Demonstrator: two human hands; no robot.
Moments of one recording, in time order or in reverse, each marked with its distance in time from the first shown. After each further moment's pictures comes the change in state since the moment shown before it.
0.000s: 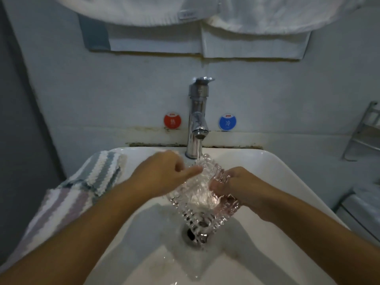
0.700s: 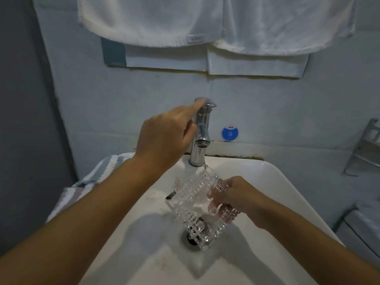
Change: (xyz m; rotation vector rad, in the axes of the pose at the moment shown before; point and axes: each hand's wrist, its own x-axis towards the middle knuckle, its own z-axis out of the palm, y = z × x) left_hand 0.013 0.030 -0.053 0.255 0.871 0.512; right_hand -0.004 -0.002 -0.002 0.028 -0.062 -0.022
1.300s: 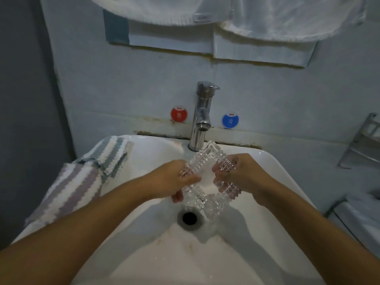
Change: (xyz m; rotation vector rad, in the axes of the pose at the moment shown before) left_hand -0.086 0.017 0.025 -0.711 -1.003 -0.804; right_hand -0.006 -0.003 -0.010 -0.116 0.156 -0.150
